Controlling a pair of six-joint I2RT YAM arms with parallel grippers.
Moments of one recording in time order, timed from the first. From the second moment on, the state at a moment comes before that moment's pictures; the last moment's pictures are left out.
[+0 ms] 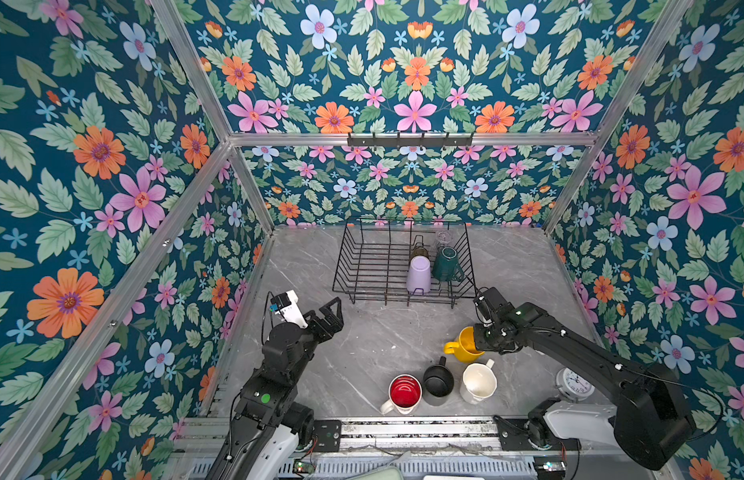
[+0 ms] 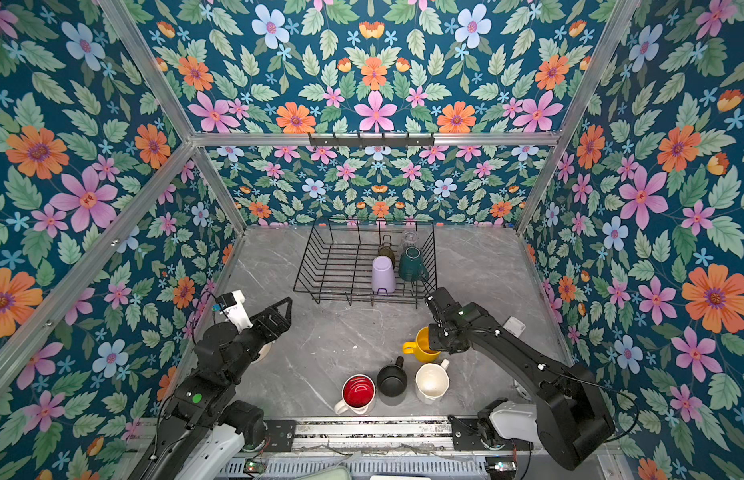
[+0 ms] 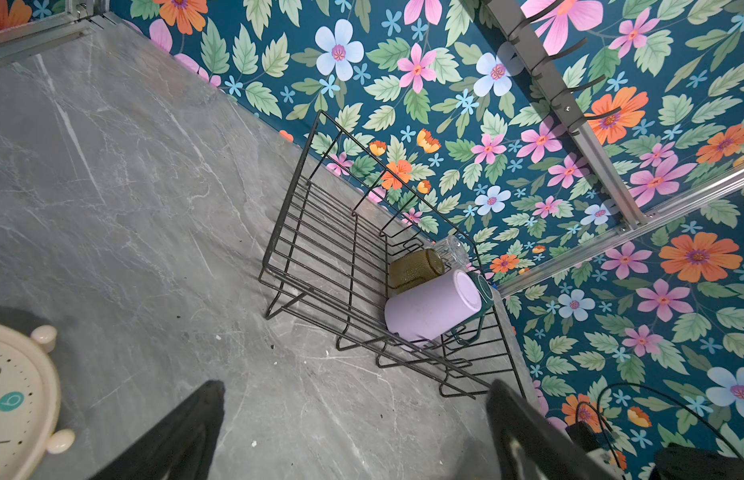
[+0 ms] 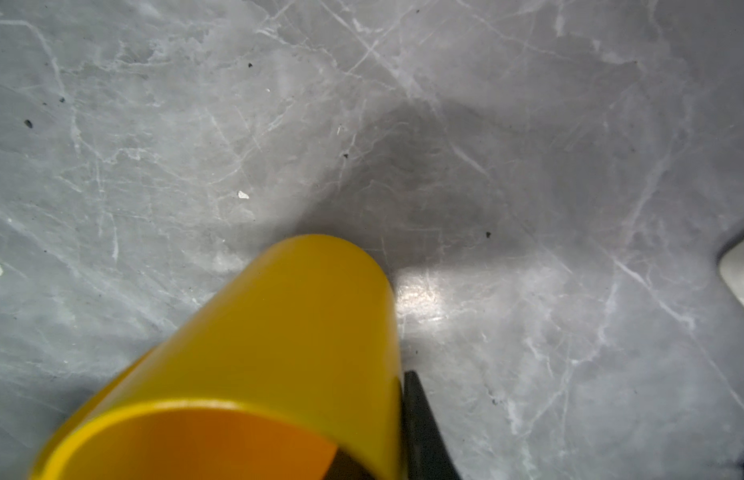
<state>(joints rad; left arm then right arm) -0.40 0.42 0.51 -0.35 -0.11 -0.75 0.52 1.26 0.82 -0.87 0.03 0.55</state>
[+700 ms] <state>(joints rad) -0.40 0.38 0.49 -0.21 0.03 -0.69 0.50 1.10 0.93 -0.96 0.00 0.53</state>
